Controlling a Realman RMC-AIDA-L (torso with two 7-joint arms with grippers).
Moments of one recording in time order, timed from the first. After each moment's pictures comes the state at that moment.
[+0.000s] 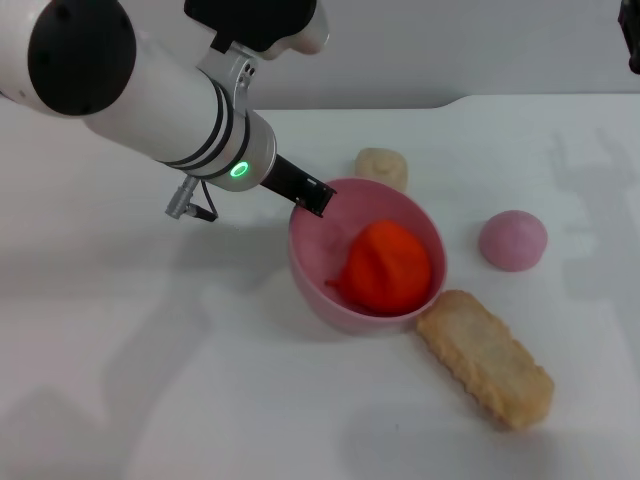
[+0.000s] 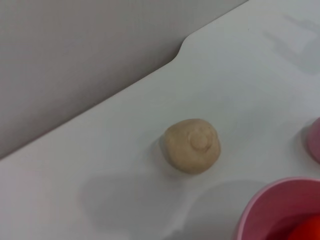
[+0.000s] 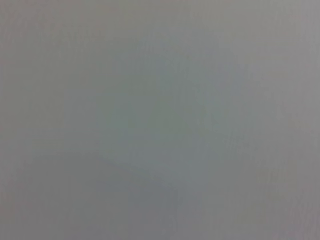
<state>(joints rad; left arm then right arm) -0.74 -2.07 1.73 1.27 -0.51 -1.12 0.10 0.04 2.08 -1.91 -1.24 0.66 -0.56 -0.63</state>
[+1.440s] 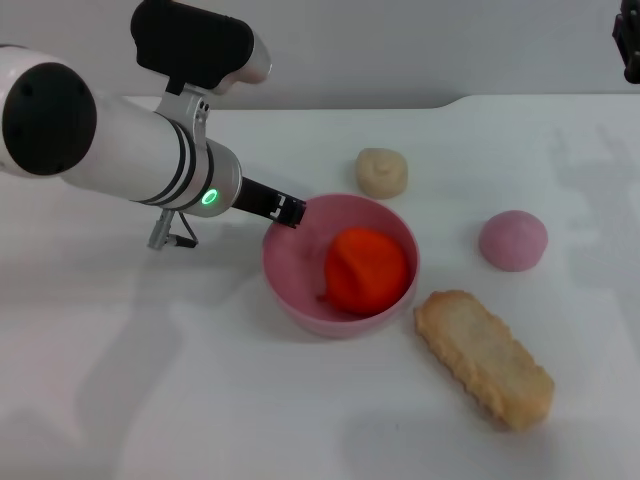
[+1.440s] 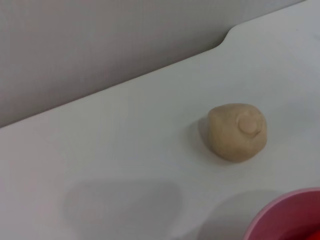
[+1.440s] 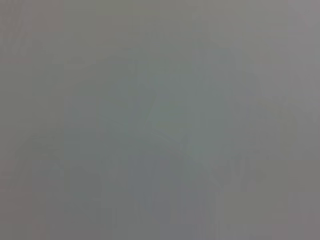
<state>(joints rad) -0.65 -2.07 1.73 1.16 -0.55 -0.94 0.11 0.08 2.07 -1.87 -1.20 0.69 -0.48 -0.59</state>
